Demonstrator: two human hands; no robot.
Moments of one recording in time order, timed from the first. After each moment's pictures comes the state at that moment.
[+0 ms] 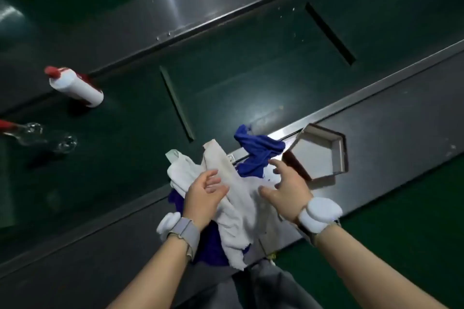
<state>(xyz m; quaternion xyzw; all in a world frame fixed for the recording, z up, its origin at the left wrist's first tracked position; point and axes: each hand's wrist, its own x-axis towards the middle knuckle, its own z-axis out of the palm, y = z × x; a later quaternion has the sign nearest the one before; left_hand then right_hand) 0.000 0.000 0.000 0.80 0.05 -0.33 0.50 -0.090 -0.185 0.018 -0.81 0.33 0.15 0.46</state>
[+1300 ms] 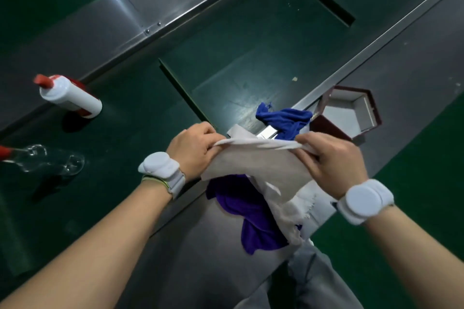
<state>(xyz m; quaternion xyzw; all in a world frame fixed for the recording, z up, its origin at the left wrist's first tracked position) 0.153 0.072 0.038 0.83 -0.52 -0.16 0.16 -0.070 -0.103 0.075 -0.94 0.25 -0.11 0.20</state>
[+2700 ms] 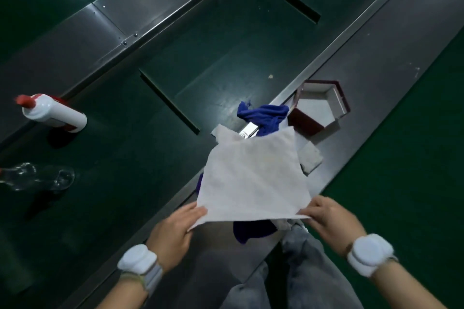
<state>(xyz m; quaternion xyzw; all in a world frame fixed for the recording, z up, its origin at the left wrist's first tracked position) 0.069 0.209 0.018 0.81 -0.45 -0.34 0.15 -0.197 -0.044 0.019 -0.88 0.32 0.19 0.31</state>
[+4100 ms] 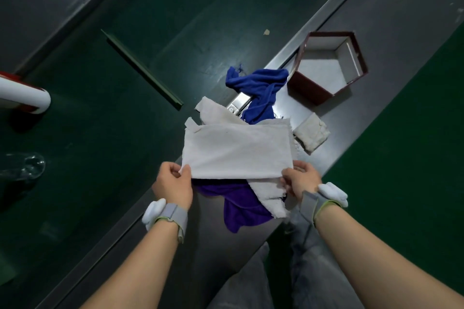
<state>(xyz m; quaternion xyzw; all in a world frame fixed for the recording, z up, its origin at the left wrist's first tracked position) 0.051 0.101 -0.071 0.95 0.01 -0.19 0.25 -0.145 -0.063 -0.097 -0.33 0.71 -0.05 0.62</state>
